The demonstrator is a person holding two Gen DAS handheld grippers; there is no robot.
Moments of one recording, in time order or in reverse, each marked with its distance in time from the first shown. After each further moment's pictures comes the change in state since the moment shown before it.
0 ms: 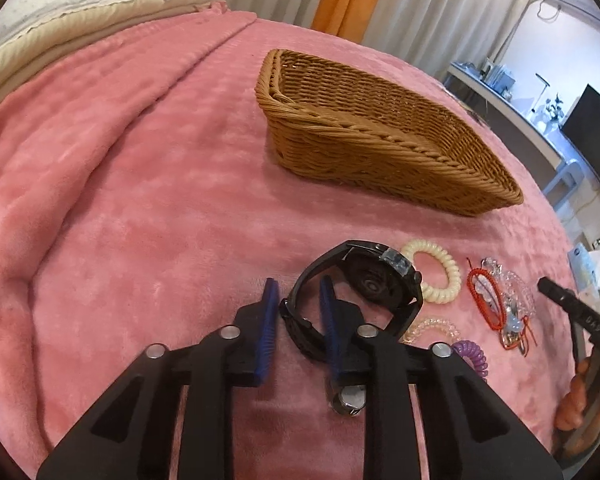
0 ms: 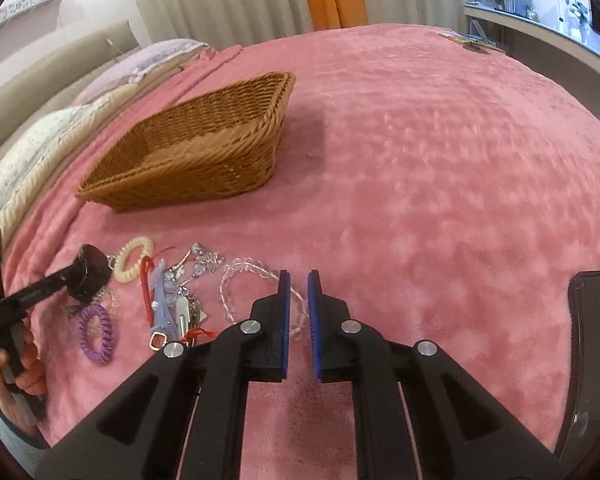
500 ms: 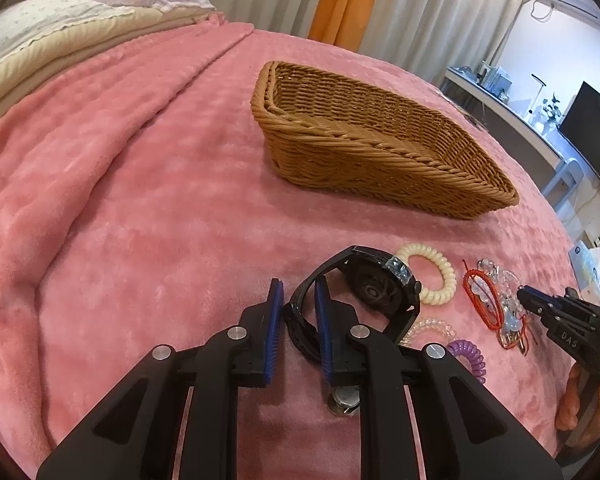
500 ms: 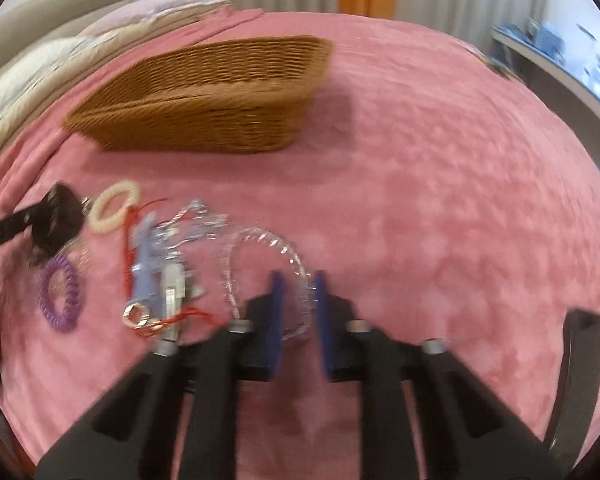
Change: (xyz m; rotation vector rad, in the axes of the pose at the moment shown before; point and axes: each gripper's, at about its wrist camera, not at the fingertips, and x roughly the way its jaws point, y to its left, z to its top) left arm -0.009 -0.001 -0.002 0.014 -0.046 0.001; right arm 0.027 0.043 -0.006 -0.231 0.091 -0.105
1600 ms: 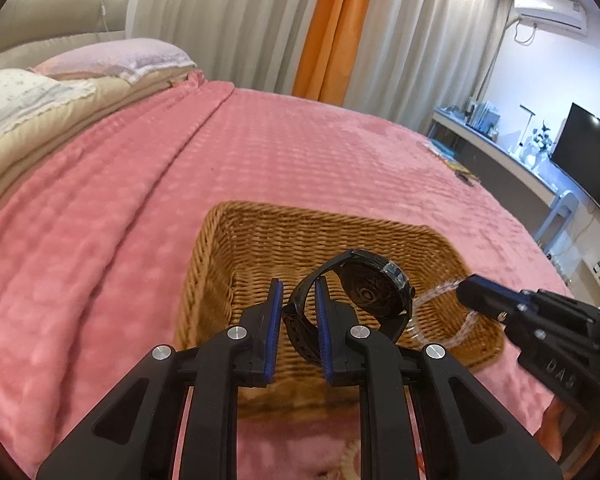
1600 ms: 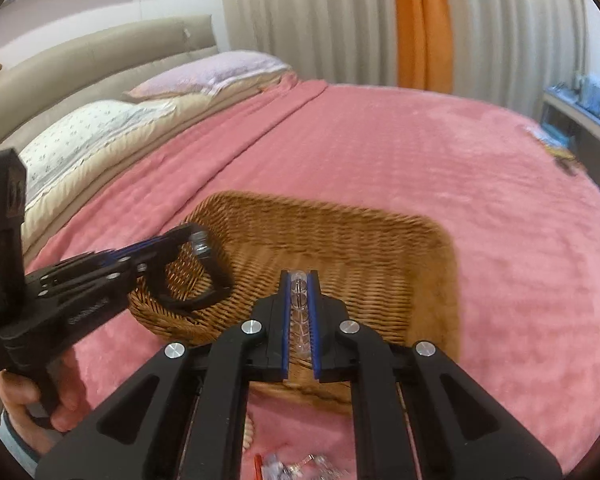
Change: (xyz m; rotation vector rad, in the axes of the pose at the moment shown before) left arm 0.027 -0.048 0.121 0.038 -0.162 -0.016; right arm 0.013 0.057 0.164 -0.037 -0.192 0.214
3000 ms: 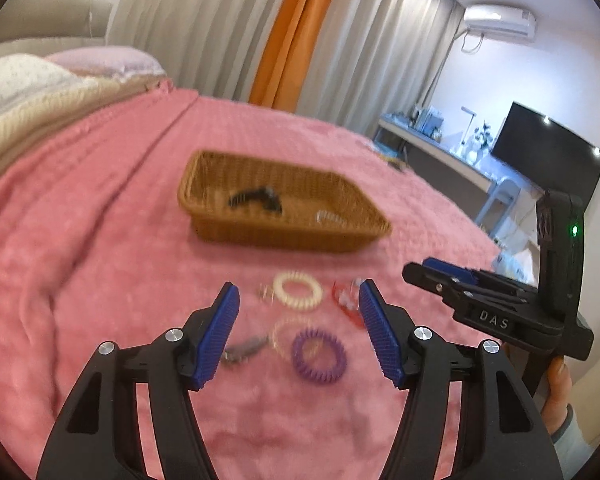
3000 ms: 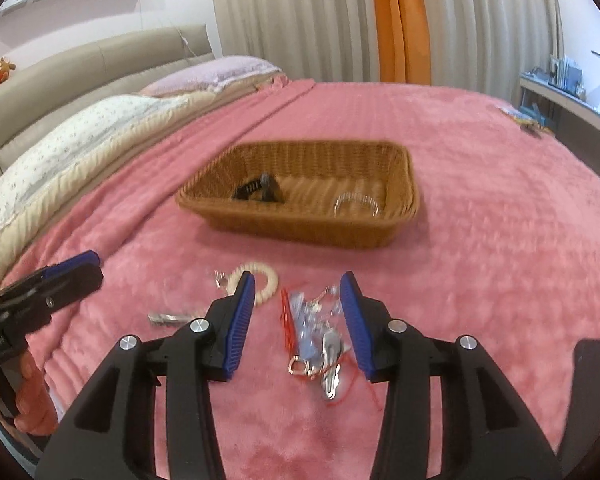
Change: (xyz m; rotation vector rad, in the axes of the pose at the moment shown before) left arm -0.142 -0.010 -0.129 0.033 -0.043 -0.174; right arm -0.109 0.021 -0.134 0.047 -0.039 -0.027
